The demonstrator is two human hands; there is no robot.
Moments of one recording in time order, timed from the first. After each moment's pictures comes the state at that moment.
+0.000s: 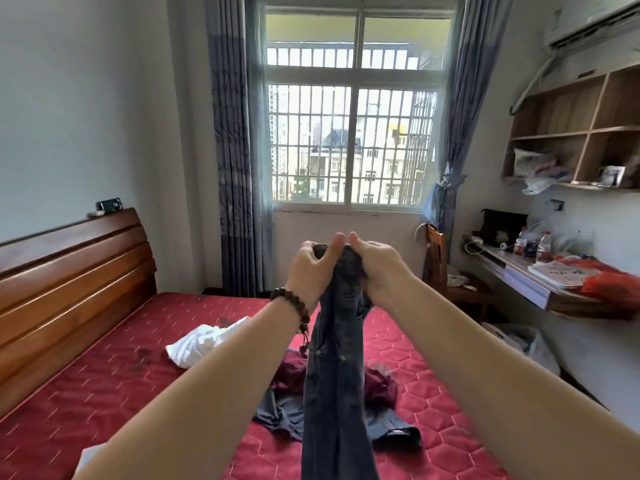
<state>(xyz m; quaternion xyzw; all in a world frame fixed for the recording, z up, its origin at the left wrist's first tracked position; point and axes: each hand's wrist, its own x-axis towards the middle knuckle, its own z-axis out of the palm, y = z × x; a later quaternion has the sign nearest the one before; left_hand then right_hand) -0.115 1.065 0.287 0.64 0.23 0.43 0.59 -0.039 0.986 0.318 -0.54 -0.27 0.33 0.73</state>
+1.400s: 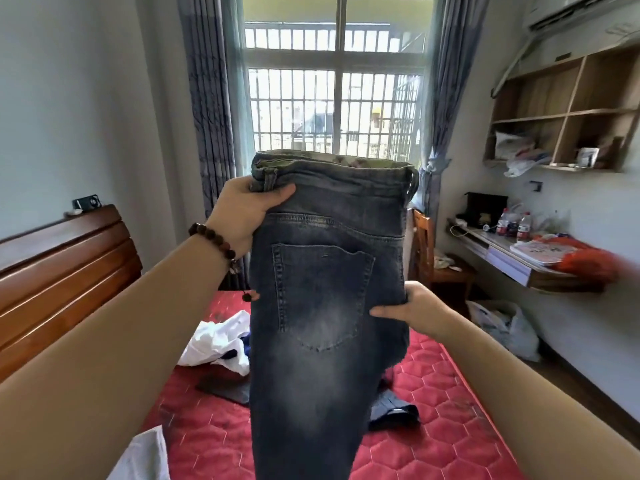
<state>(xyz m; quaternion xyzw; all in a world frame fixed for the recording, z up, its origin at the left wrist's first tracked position) -0.208 1.117 0.379 0.63 0.10 0.47 0.61 0.026 0.955 0.235 -0.67 -0.48 0.21 0.52</state>
